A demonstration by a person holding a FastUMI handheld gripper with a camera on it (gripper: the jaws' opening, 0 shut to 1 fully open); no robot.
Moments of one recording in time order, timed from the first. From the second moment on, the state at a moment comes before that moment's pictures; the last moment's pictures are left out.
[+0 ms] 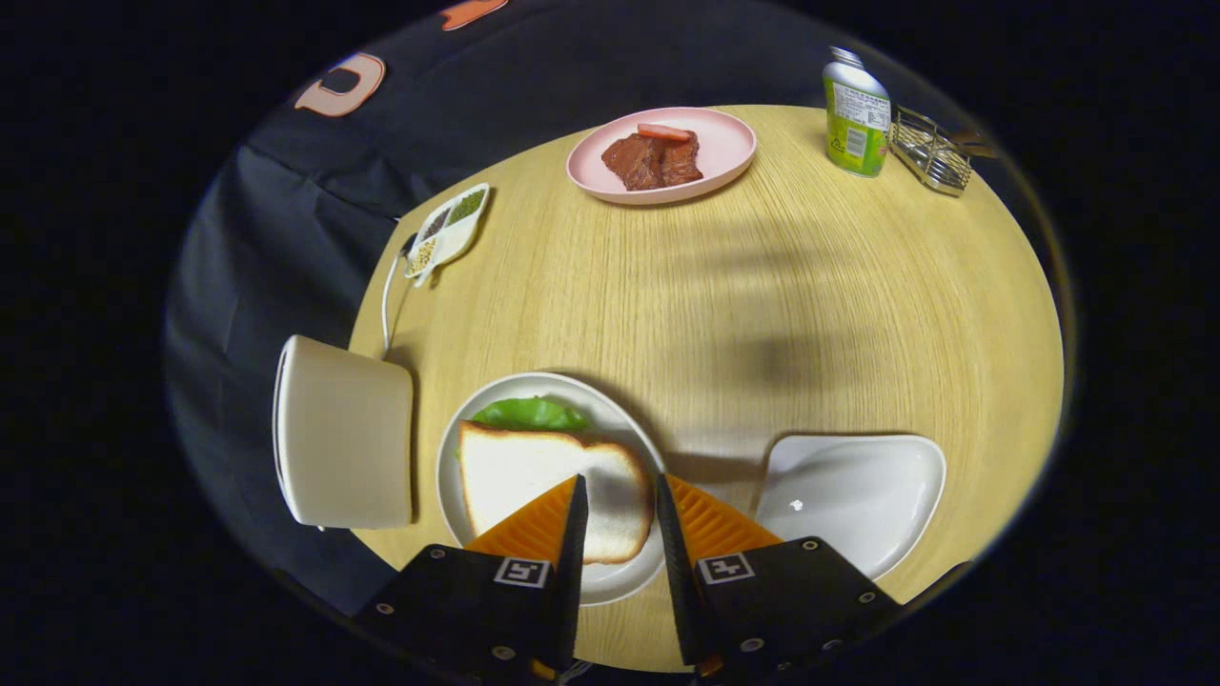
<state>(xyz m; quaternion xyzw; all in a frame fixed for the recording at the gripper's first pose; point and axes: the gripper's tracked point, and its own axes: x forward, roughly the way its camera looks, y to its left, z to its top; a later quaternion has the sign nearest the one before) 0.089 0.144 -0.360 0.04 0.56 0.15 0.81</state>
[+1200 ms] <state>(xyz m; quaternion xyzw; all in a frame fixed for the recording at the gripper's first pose) 0.068 -0.004 -0.036 -0.01 0.18 0.03 0.98</state>
